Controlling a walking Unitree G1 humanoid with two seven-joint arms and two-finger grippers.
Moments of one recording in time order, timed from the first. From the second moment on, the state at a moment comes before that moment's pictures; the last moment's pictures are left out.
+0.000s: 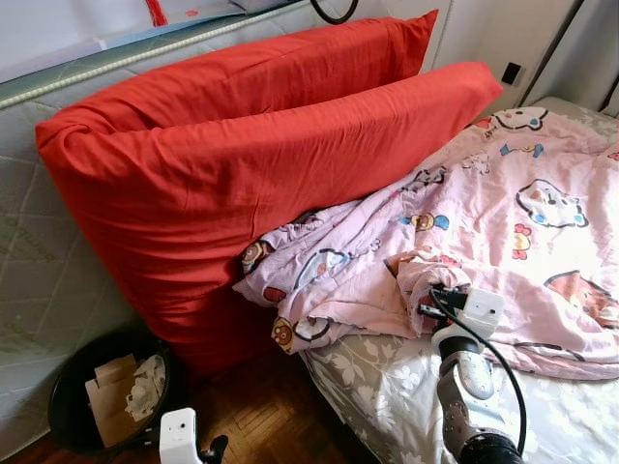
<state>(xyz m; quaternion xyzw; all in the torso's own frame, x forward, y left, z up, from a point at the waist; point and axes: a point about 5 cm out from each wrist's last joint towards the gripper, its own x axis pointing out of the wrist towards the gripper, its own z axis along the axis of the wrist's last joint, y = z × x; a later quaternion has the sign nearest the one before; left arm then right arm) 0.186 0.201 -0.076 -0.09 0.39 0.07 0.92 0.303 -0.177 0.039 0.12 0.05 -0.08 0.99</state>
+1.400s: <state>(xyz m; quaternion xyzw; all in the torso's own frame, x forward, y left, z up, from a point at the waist) 0.179 0.198 -0.081 -0.09 0.40 0.07 0.91 0.300 -0.185 0.043 0.11 0.02 -0.11 0.99</state>
